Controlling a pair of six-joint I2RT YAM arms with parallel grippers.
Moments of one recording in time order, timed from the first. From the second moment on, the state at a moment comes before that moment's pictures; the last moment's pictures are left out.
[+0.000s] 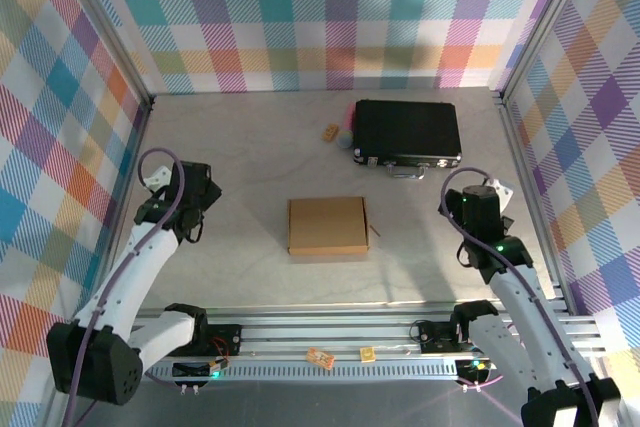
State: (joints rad) left arm -0.17 1.02 0.83 -0.74 -0.47 -0.87; right arm 0.19 0.74 0.57 -0.55 0.43 0.50
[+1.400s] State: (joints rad) left arm -0.05 1.57 0.29 0.84 -0.26 -0.19; right arm 0.05 1.53 0.35 0.78 -0.07 0.02
